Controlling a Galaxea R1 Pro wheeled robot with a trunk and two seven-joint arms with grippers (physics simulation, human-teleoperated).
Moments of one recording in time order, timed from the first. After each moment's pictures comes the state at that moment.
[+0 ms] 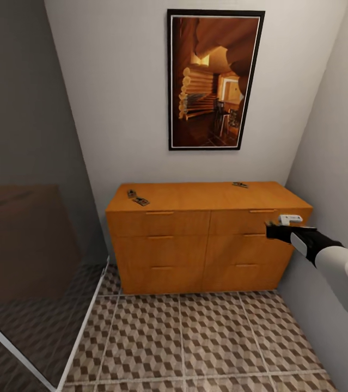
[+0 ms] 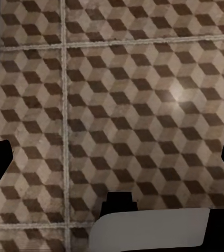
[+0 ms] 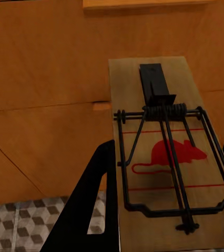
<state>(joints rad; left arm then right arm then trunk) -0.01 0.04 0.00 -0.44 0.00 -0.20 0.00 -1.27 -0.31 -0.01 -0.07 0.01 0.19 0.22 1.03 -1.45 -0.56</state>
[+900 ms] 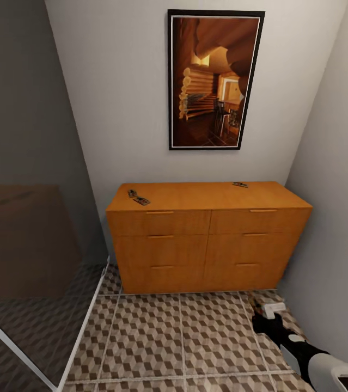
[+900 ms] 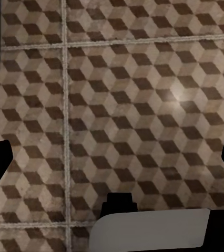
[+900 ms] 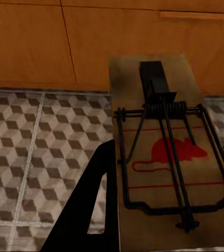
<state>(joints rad) -0.01 0.04 0.00 -0.44 0.00 -0.21 0.00 -0.71 -0.19 -0.01 -0.02 0.01 -0.33 0.22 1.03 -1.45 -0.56</state>
